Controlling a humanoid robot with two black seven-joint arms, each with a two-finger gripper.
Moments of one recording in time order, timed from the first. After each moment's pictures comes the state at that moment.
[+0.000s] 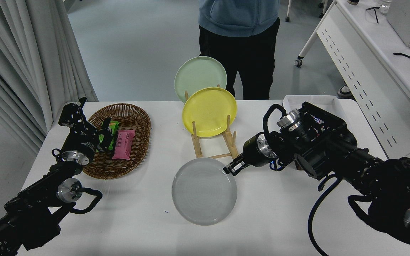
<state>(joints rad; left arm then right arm) -0.56 0.36 -0.74 -0.69 0.13 -0.22 -0.65 1.08 0.00 0.36 0.50 0.89 -0.79 -0.65</state>
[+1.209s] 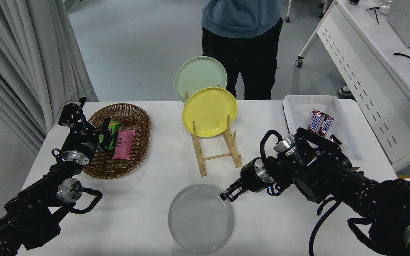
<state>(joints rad) -0.56 0.36 -0.74 -0.69 0.13 -0.22 -0.65 0.96 0.00 0.36 0.58 0.88 -0.79 -0.65</state>
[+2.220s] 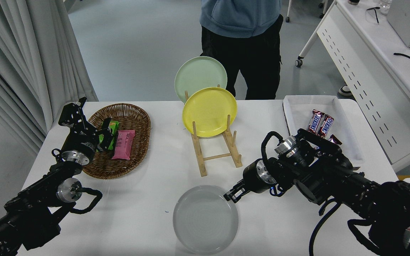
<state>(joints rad) -0.56 0.36 -0.74 -0.69 0.13 -0.22 -0.65 0.96 0.00 0.38 0.57 0.82 -0.79 -0.65</state>
